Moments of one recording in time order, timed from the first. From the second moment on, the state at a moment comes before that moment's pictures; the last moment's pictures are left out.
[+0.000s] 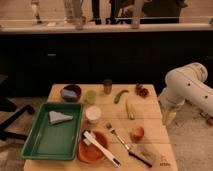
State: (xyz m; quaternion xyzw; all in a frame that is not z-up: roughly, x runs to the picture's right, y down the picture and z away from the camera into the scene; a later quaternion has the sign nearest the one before) arm 0.285 0.111 0.683 -0.28 0.02 0.02 0.96
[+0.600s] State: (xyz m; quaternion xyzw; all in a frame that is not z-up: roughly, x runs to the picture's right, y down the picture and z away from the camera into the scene) arm 0.268 0.095 0.694 -0.27 -0.02 -0.06 0.96
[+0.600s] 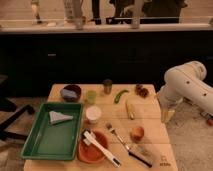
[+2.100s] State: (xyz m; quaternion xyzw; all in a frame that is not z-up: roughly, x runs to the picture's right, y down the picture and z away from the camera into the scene) arm 0.203 0.094 0.731 -0.25 -0.10 -0.28 0.92
